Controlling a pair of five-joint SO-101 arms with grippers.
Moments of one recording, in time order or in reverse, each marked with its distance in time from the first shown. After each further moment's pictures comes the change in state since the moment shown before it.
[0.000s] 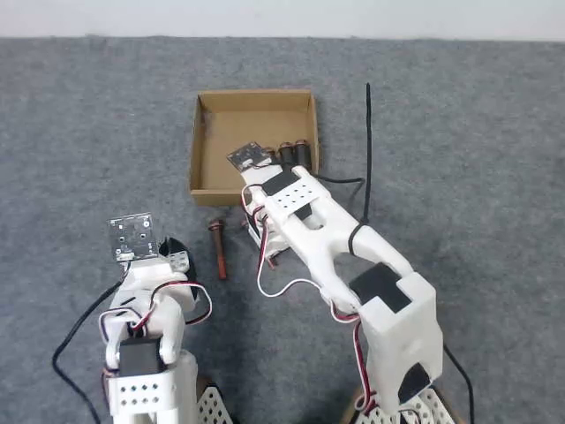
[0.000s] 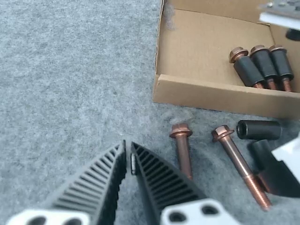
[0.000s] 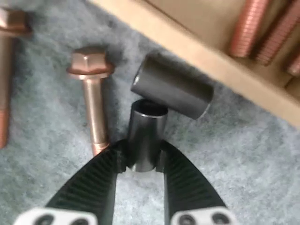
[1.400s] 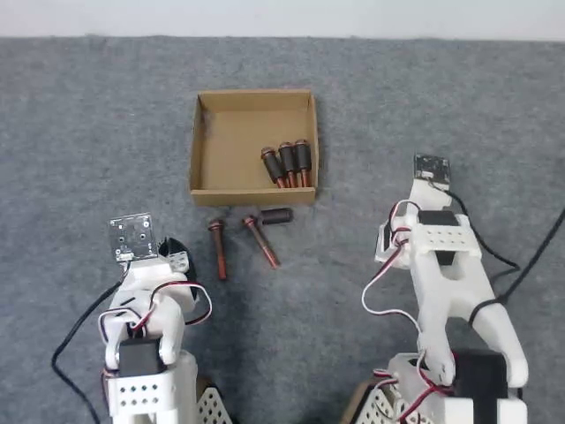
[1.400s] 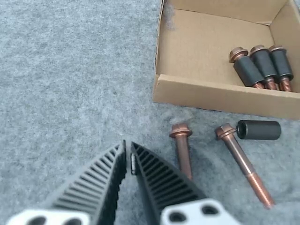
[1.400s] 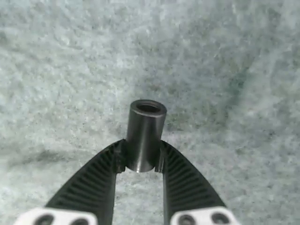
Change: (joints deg) left arm 0.0 0.0 0.0 0.0 0.0; right arm 36.1 -40.4 45.8 -12.1 -7.4
